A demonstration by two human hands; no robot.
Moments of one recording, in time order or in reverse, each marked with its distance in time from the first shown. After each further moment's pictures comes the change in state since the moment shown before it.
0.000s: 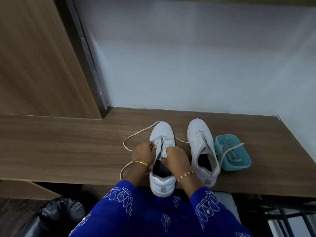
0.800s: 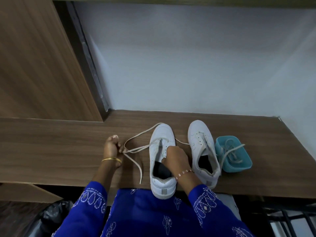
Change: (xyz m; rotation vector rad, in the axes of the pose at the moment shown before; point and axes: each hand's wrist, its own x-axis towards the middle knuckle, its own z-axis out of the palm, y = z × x) left_hand 0.015 -0.057 -0.056 -1.495 0.226 -0.422; right_hand 0.004 -0.005 -0.008 0.009 -0.045 0.061
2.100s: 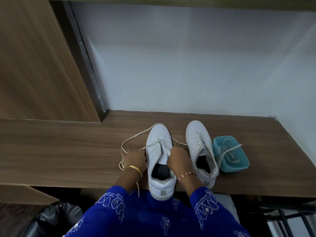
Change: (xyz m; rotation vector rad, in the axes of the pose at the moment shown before) left_hand -0.030 -0.053 0.032 2.036 -0.180 0.462; right_hand -0.006 0.013 -0.003 0.092 0.020 0.078
